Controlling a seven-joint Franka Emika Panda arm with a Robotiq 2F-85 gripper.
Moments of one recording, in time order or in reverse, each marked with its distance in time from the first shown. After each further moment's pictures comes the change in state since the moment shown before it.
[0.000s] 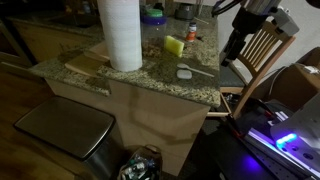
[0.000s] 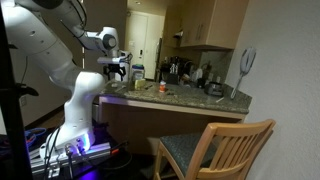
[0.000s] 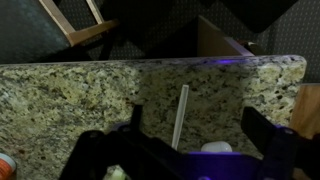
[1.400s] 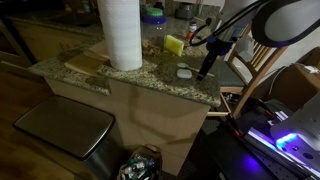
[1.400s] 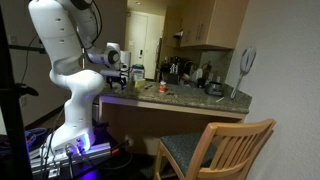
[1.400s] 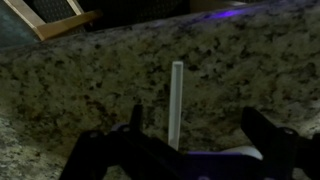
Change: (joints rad) arm -0.011 0.362 0.037 0.016 -0.012 0.368 0.160
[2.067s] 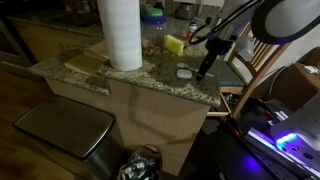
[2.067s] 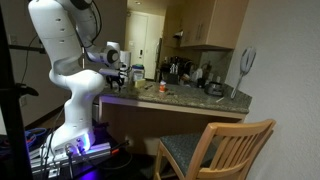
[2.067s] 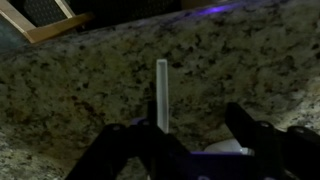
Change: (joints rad) arm 0.018 -0.008 -0.001 0.011 0.057 -0.019 0.001
